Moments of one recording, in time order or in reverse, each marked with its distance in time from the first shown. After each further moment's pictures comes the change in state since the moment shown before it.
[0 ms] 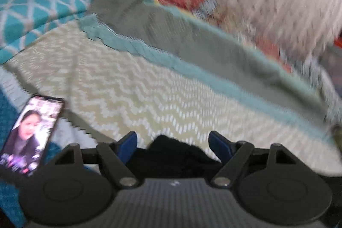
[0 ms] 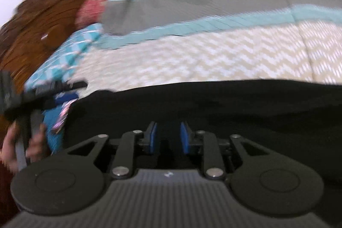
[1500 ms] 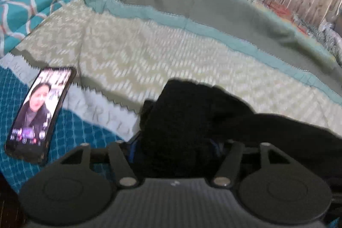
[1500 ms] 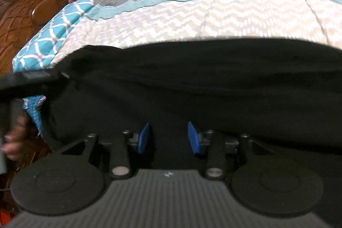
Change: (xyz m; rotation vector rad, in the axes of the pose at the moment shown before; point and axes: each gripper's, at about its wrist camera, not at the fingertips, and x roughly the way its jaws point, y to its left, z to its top) left arm 0.022 -0.006 -0.032 0.095 0.199 0.118; right arm 0.055 0.030 -0.022 0.010 0.126 -0.094
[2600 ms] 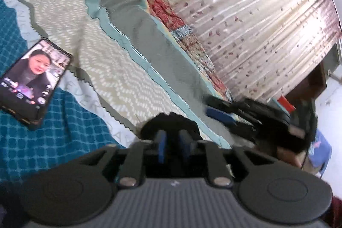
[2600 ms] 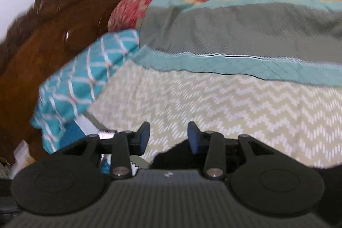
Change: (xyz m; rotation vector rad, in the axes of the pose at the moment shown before) left arm -0.054 0.097 -0.044 -0.363 -0.274 -0.555; right arm 0.016 0.074 0.128 -0.056 -0.165 0.146
